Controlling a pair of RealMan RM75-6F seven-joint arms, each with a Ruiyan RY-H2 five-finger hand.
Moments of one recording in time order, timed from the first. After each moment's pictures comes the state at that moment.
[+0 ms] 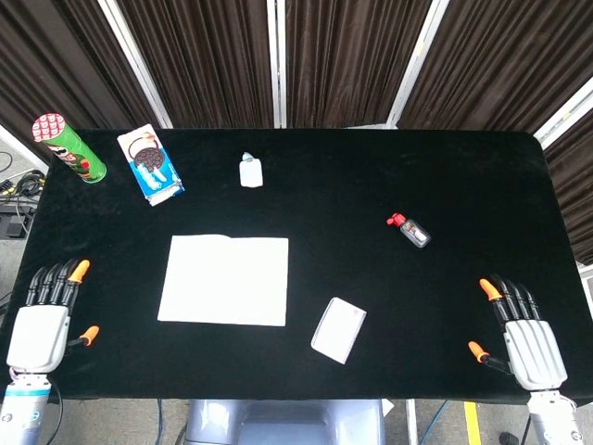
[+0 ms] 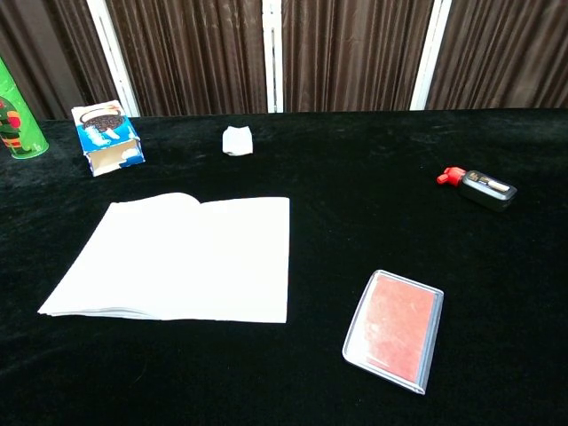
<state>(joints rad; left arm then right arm) -0.06 -1.30 -0.03 -1.66 1.54 1.53 0.34 0.05 -1.17 0.01 -1.65 -1.61 1.53 -0.01</state>
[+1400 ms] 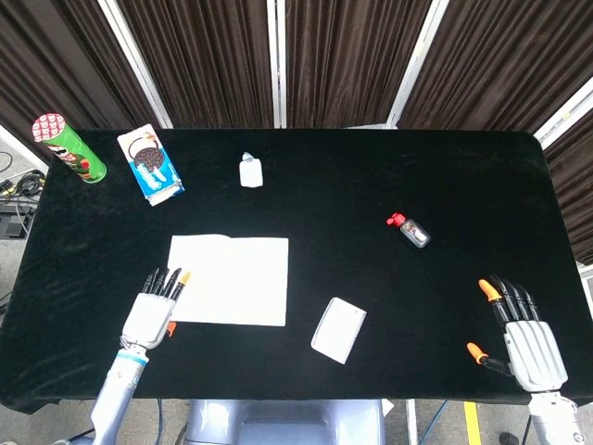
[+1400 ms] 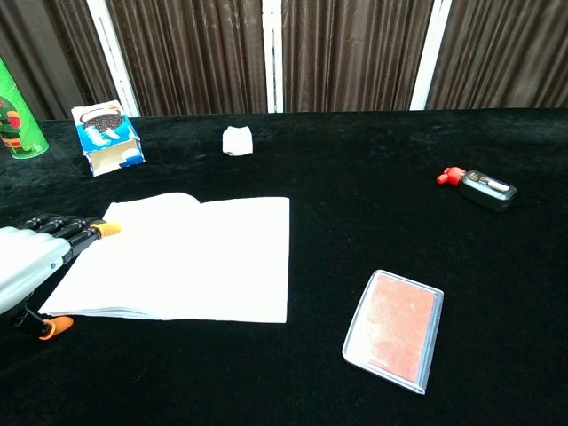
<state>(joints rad) -0.28 -1.70 -0.06 -1.35 1.40 1.20 0.61 0.05 -1.15 0.01 -1.67 -1.62 1.53 0.03</state>
